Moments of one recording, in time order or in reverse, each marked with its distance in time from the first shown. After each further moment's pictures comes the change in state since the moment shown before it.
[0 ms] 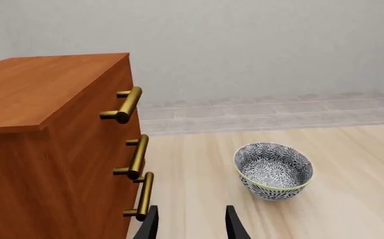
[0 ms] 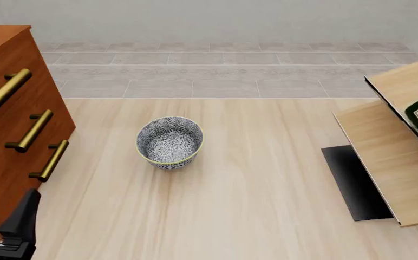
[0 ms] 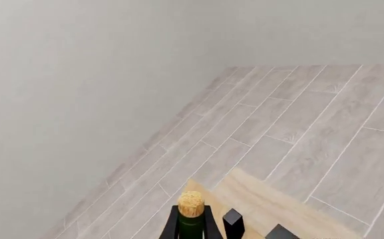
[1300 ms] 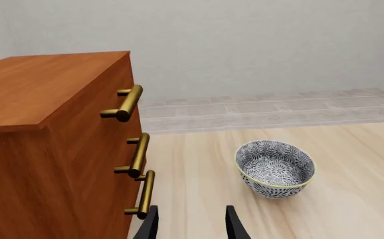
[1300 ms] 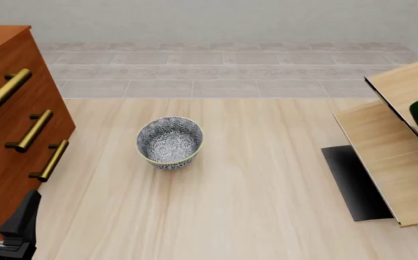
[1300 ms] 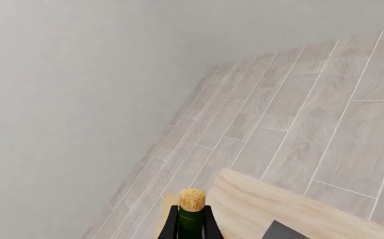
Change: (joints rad) left arm 0.004 0.000 0.000 0.008 0.006; right arm -0.068 0.117 0.025 -0.101 0.035
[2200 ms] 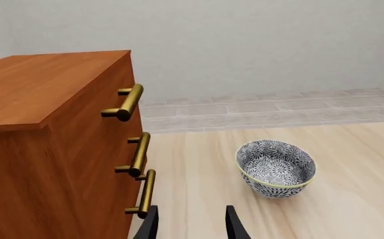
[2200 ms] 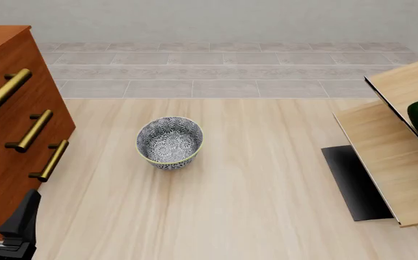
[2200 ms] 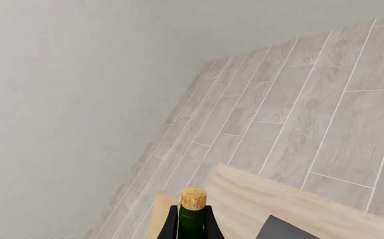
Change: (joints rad) left arm 0.004 0.000 0.000 0.003 -0.001; right arm -0.006 0.024 0.024 -0.023 0.012
